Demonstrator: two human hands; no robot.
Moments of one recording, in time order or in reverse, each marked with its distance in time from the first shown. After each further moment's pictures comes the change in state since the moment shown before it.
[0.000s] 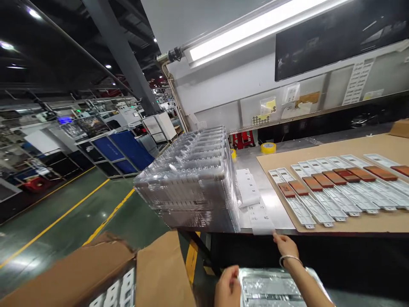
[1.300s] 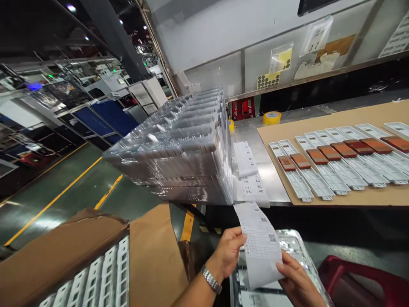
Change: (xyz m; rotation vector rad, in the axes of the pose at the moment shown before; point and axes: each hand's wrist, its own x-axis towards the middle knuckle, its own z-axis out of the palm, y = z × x) left_hand 0.040 0.051 0.031 -0.999 -0.535 -0.348; right_hand -0.140 0.010 -0.075 0.956 -0.800 0.284
